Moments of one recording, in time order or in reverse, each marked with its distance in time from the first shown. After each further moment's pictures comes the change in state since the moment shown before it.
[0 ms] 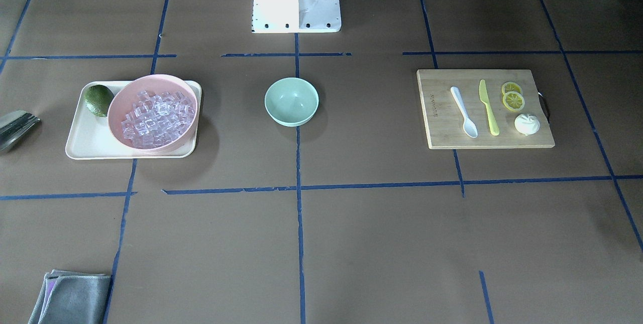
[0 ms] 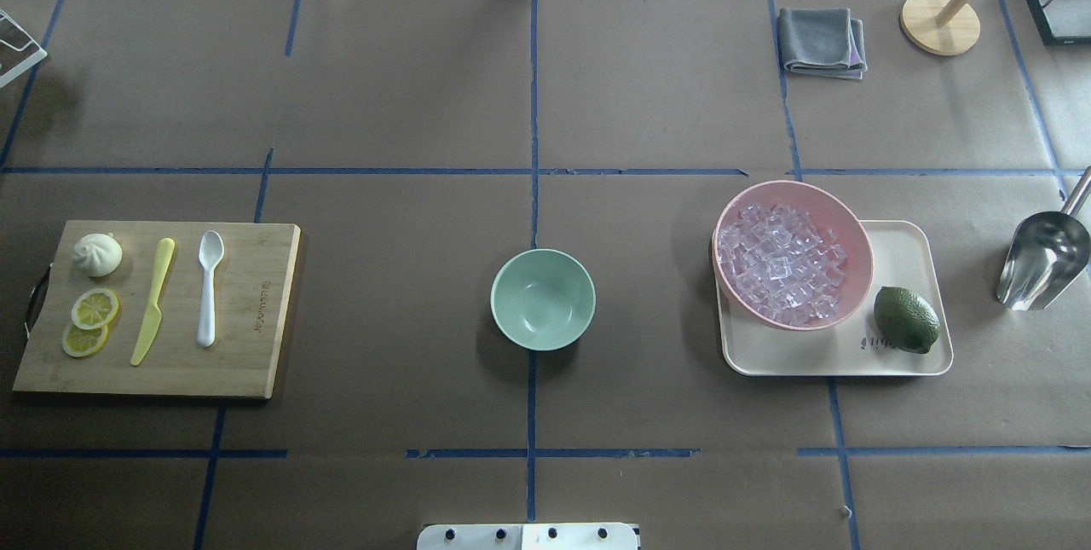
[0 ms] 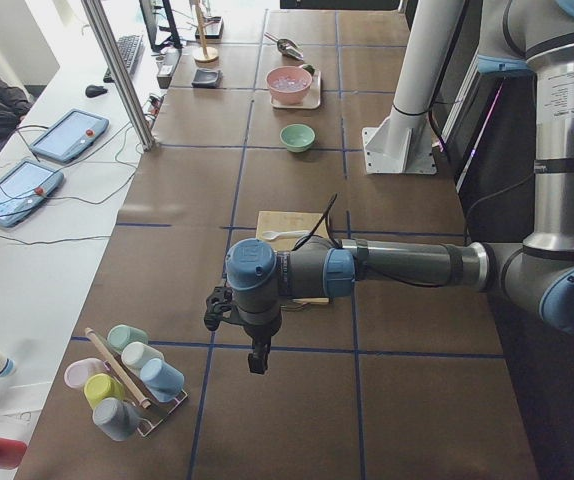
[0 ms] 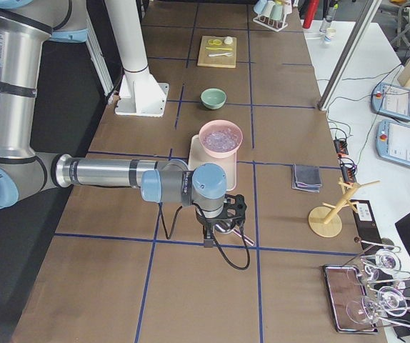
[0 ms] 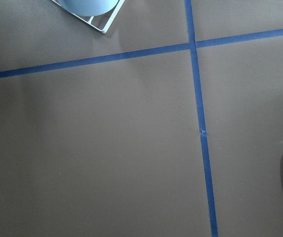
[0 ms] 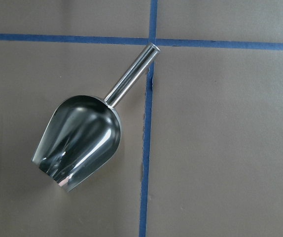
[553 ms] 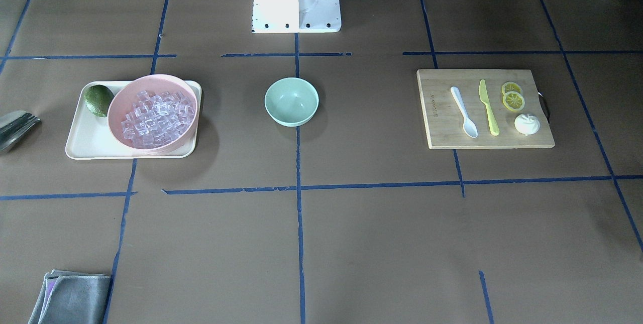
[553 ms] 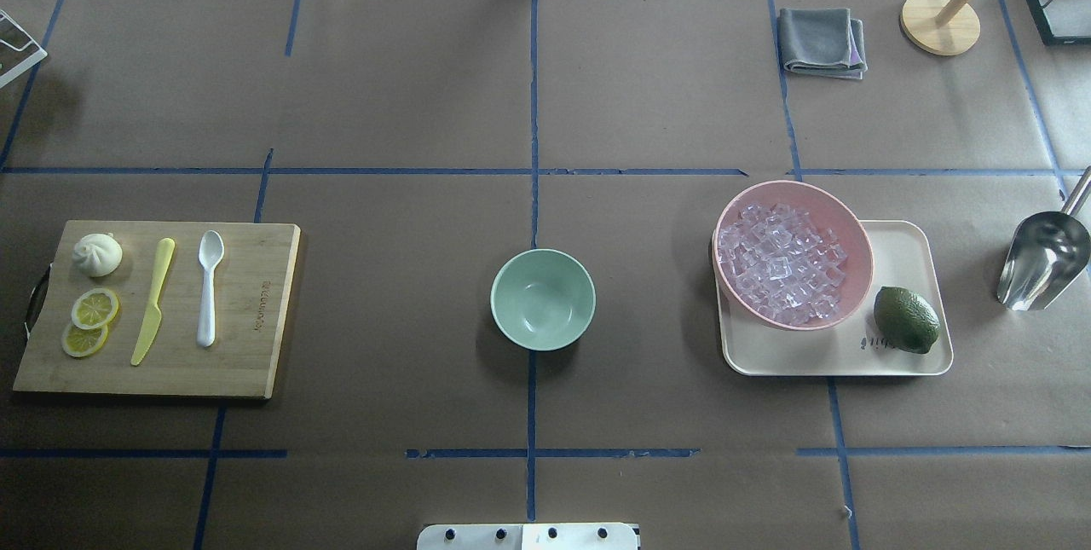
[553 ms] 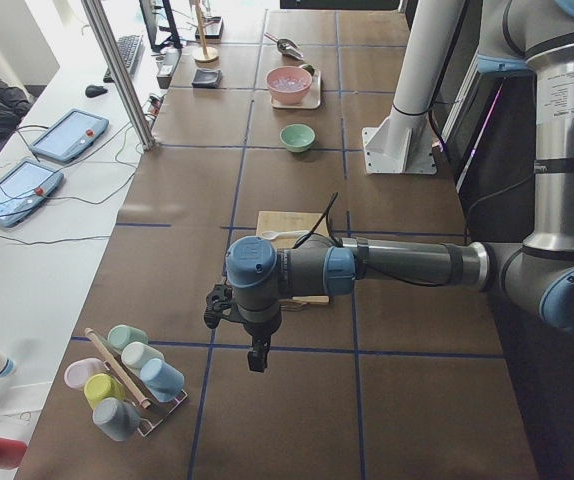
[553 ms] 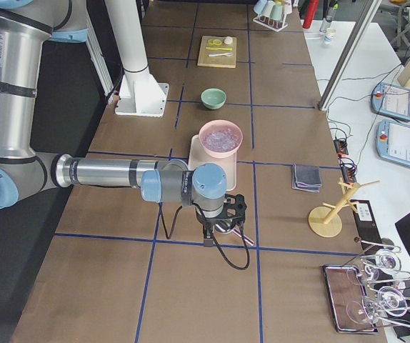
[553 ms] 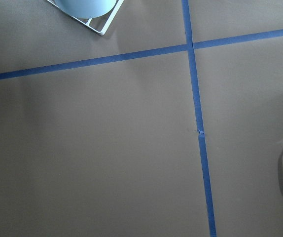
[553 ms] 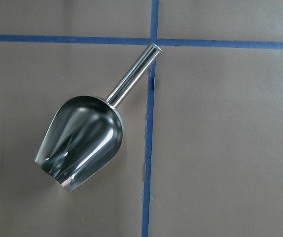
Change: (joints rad) left arm 0.003 0.001 -0.012 0.002 0.005 0.000; right arm 0.000 0.000 0.001 0.000 0.007 0.006
